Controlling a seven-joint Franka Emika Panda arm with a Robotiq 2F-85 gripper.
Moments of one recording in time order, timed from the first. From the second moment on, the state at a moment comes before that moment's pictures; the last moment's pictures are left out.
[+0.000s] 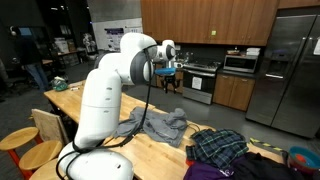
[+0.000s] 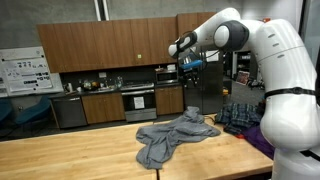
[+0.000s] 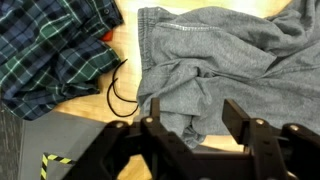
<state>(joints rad) 0.10 0.41 0.00 -1.37 -0.14 1.59 0.09</state>
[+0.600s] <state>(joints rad) 0.20 0.40 0.08 -1.57 -0.17 1.60 0.11</state>
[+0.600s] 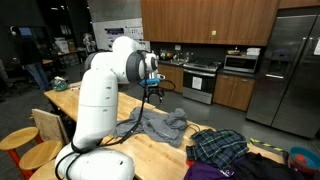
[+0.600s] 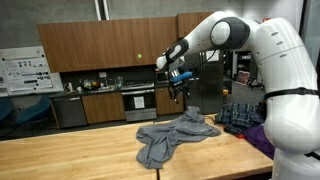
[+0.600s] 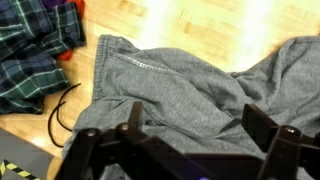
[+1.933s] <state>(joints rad) 0.08 0.44 0.07 -1.78 0.03 1.44 0.07</state>
